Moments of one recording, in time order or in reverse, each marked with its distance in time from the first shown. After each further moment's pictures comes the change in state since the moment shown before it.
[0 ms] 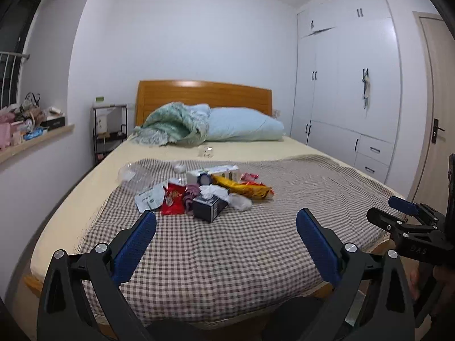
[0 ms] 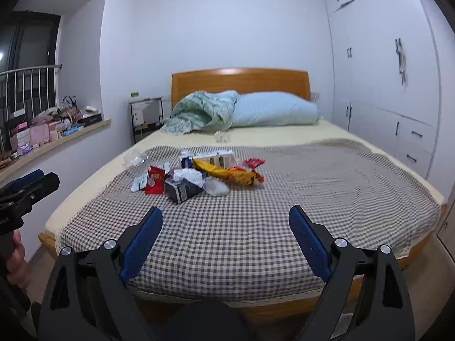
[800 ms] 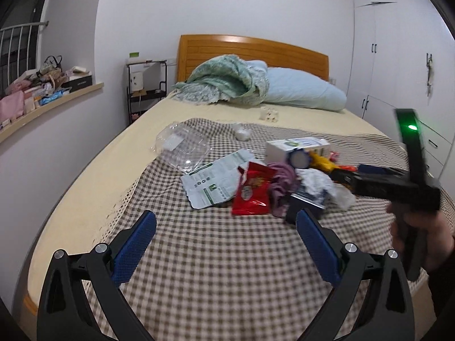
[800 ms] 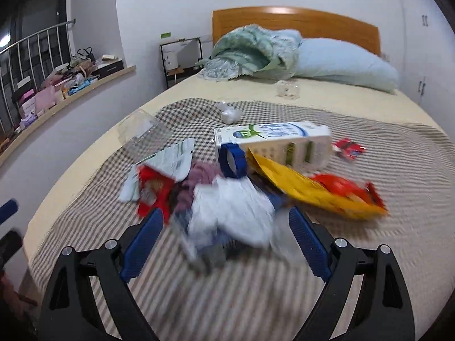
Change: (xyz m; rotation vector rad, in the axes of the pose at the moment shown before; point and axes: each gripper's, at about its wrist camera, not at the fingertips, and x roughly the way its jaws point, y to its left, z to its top) left arm 0.221 0.146 -0.006 -0.086 0.216 0.205; right arm 0.356 0.096 0.070 -0.089 0.290 0.242
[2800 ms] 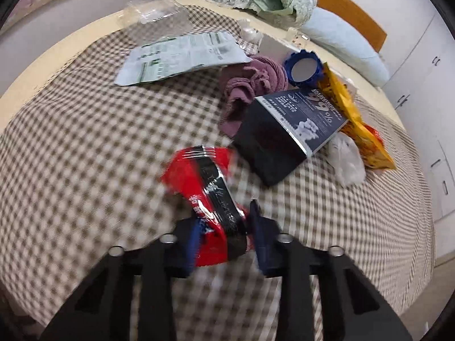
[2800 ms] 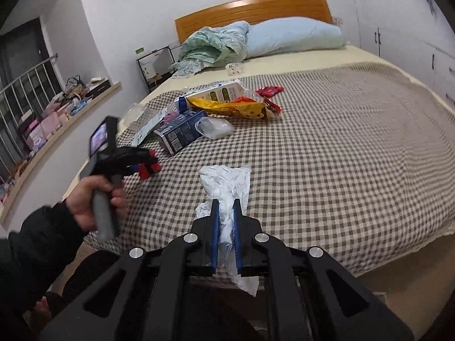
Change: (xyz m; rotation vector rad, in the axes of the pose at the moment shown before) left arm 0.110 -0.096 -0.057 -0.365 0.423 -0.003; right arm -0.240 -0.099 -0.175 0.239 0.022 0.008
